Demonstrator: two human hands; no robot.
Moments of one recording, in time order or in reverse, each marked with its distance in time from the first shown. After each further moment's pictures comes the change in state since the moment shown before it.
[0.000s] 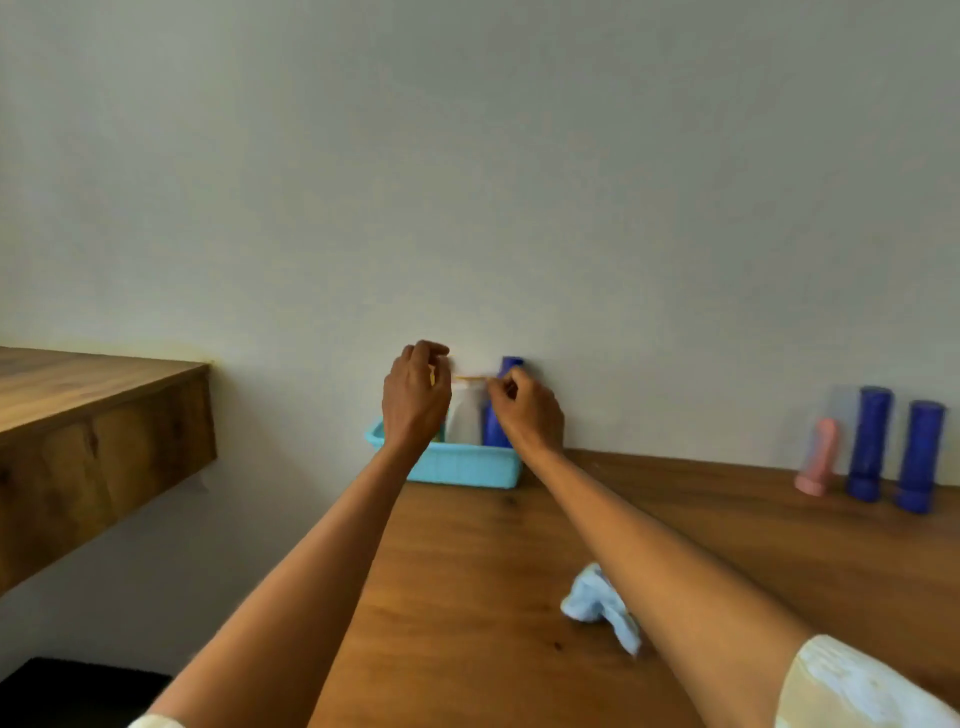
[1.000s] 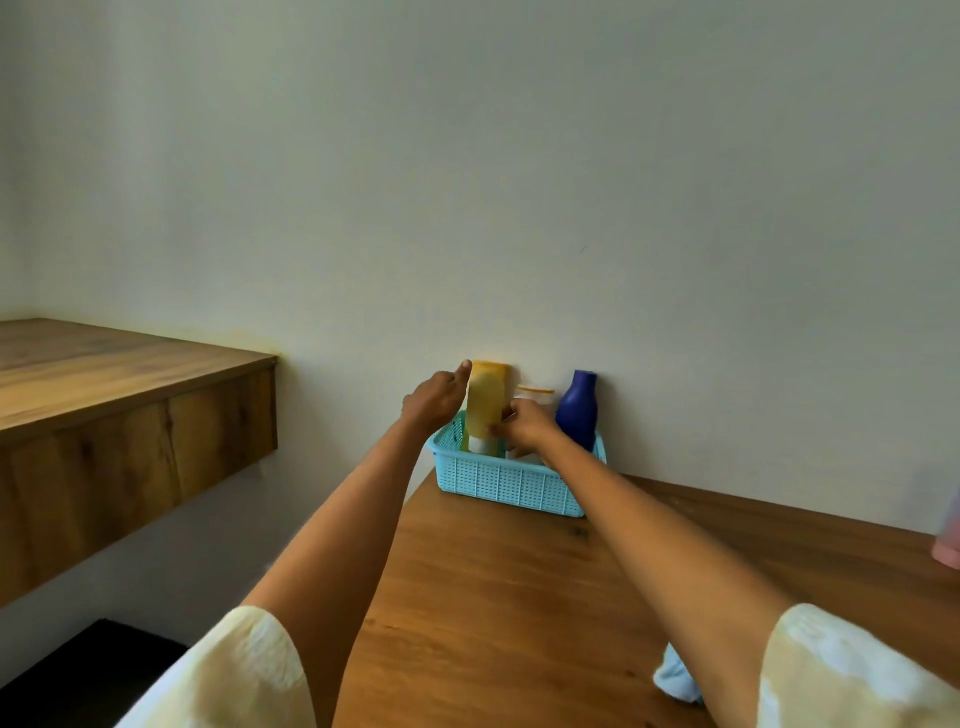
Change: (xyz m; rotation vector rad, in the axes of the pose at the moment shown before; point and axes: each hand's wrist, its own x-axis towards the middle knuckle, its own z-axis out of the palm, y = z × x) left_hand 0.054 -0.071 -0.015 0.193 -0.472 -0.372; right_hand 0.039 -0.019 0.082 0.031 -0.671 0.077
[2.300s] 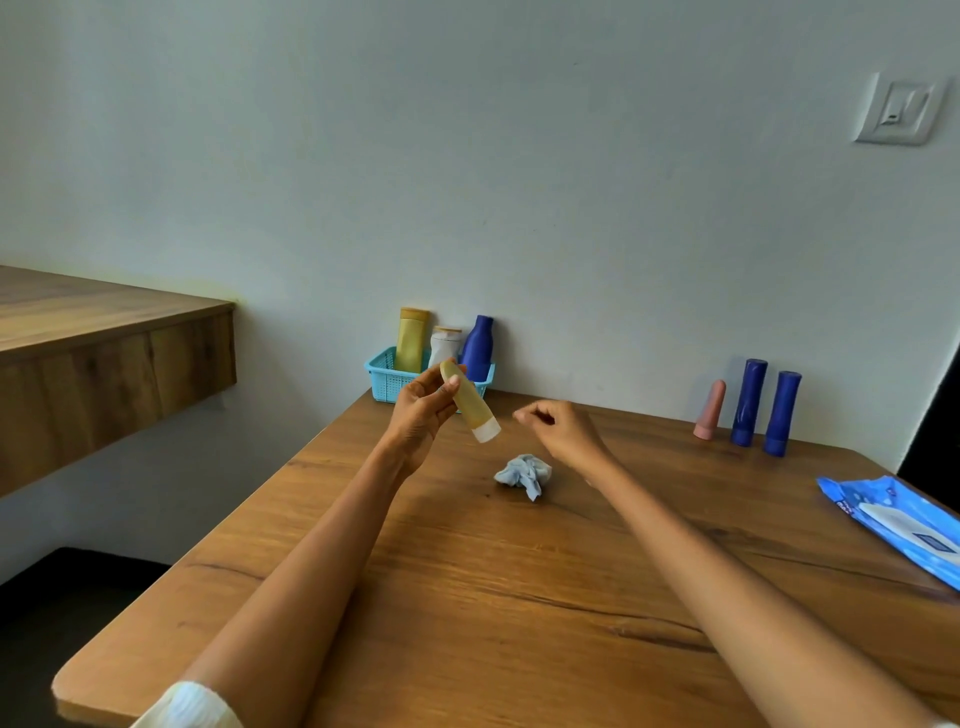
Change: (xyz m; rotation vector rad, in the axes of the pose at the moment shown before) left_hand -0.219 0.048 0.050 -1.310 -0.189 0.178; right_hand -0.269 0.058 -0.079 -0.058 0.238 -0.092
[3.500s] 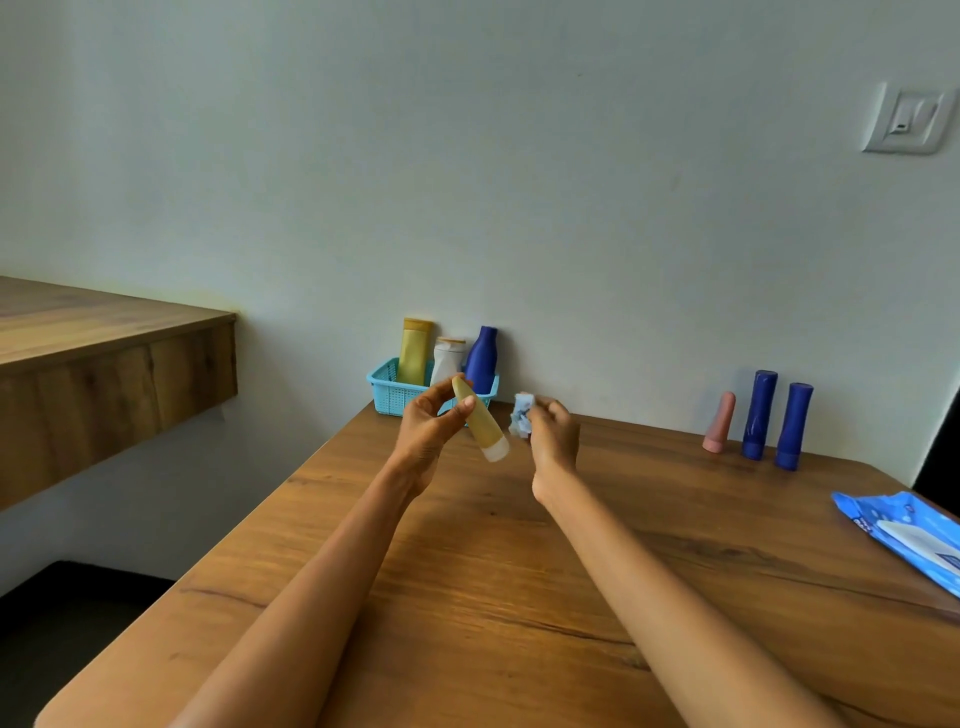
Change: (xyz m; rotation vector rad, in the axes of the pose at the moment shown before) left_hand -0.002 -0.005 0.004 0.135 0.008 0.056; right_hand 0.008 -0.037 0.039 0.785 0.457 0.339
